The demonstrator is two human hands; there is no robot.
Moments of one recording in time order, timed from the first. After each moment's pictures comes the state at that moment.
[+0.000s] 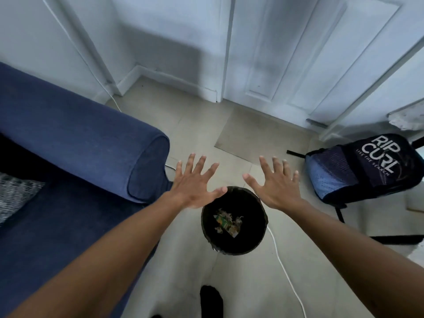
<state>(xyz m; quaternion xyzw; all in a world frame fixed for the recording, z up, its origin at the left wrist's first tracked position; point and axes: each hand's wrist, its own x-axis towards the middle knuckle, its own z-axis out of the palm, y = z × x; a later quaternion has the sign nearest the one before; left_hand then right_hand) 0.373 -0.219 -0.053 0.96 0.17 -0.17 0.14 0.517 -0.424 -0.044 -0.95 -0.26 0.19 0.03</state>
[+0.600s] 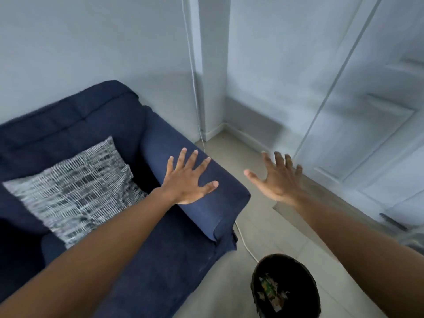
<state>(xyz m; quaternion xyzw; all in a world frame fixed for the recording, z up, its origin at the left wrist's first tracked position) 0.212 -0.029 0.150 0.93 0.37 -0.04 0.04 0.455 -0.172 0.156 -0.87 -0.48 0.09 0.03</state>
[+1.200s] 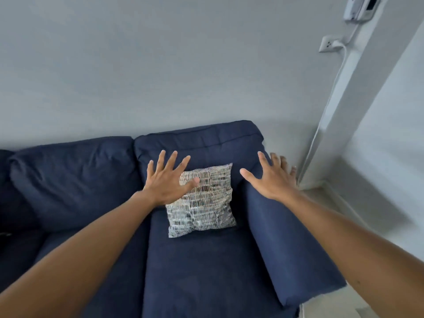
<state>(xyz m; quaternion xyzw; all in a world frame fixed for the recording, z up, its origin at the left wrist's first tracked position) -0.118 0.015 0.300 0.75 0.66 0.05 0.02 0.199 0.043 0.292 -0.71 -0.70 0.07 0.10</state>
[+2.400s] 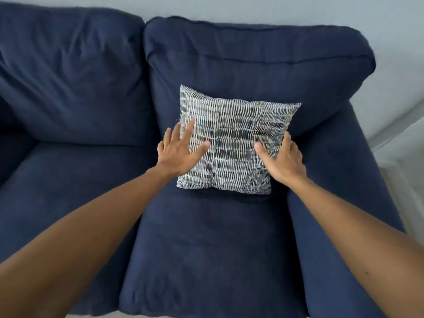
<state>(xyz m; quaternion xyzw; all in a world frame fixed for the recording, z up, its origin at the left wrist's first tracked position) -0.184 0.109 0.017 0.57 0.78 0.16 0.20 0.096 0.178 0.027 -0.68 -0.68 0.26 0.07</state>
